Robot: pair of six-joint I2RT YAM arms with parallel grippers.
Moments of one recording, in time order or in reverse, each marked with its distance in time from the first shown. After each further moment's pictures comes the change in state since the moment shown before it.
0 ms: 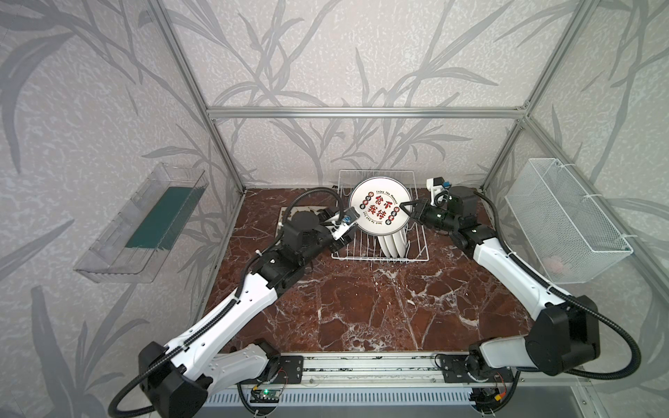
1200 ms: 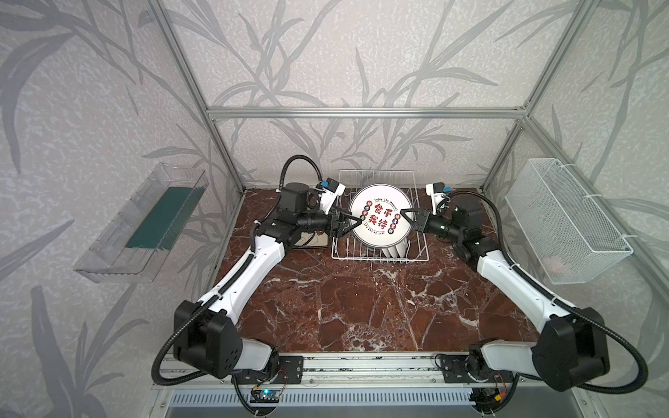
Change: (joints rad) left arm 0.276 0.286 0.183 -0.154 0.722 -0.562; right arm -0.012 -0.090 -0.144 0.159 -0.091 -0.181
